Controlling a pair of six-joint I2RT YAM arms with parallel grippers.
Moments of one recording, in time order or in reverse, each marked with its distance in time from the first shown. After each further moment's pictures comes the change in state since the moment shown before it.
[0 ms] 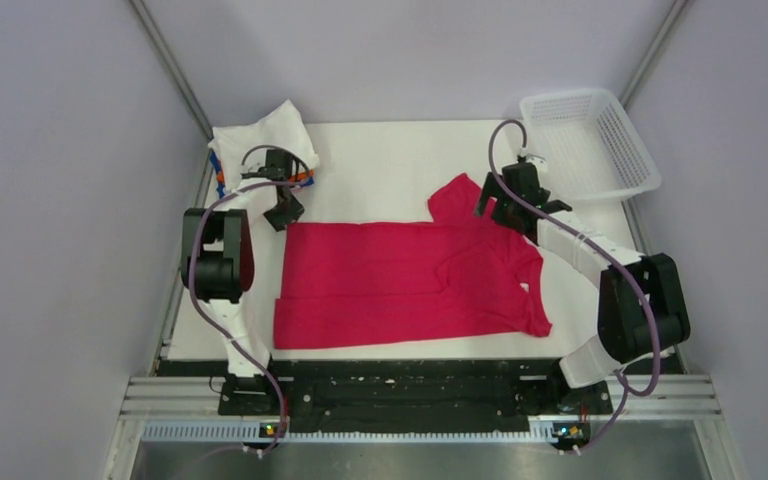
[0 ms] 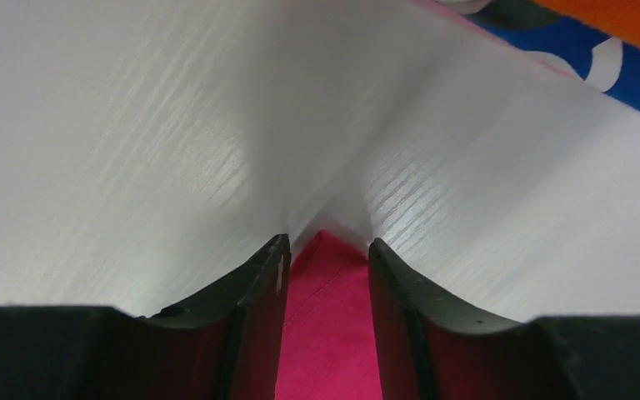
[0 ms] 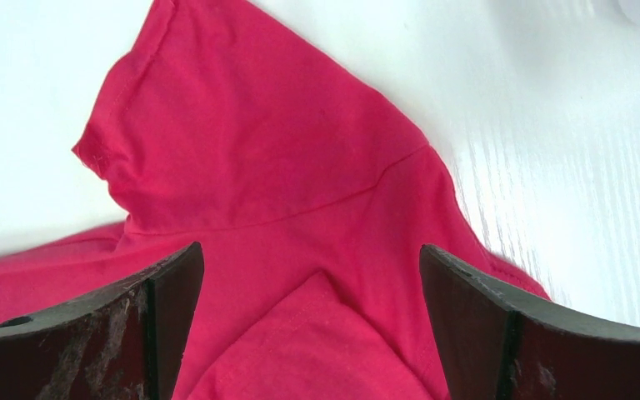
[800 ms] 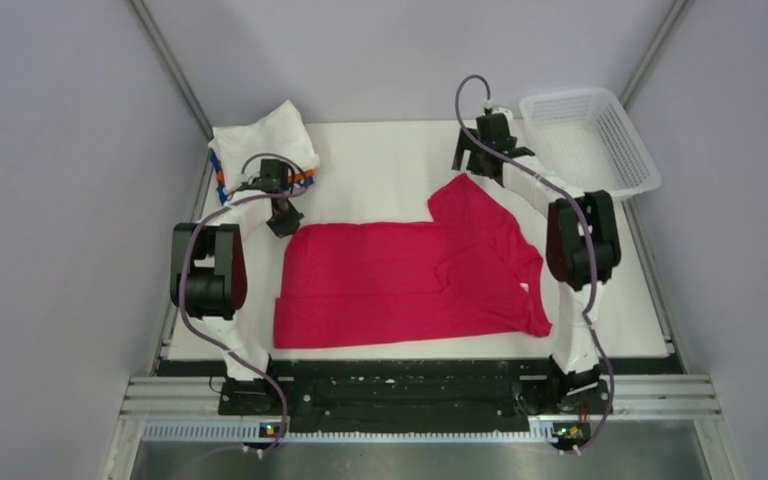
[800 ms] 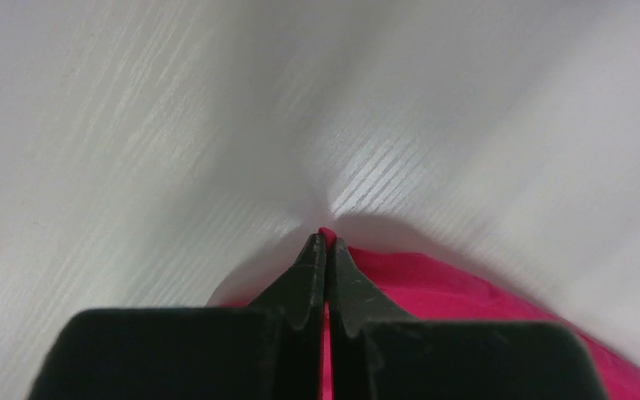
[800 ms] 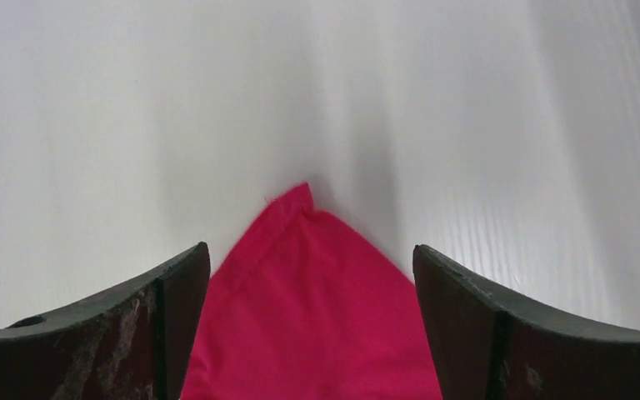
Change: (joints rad) left arm 0.002 -0.110 -0.151 0.050 0.117 0.019; right arm -0.013 0.467 0.540 0.007 -0.043 -0.136
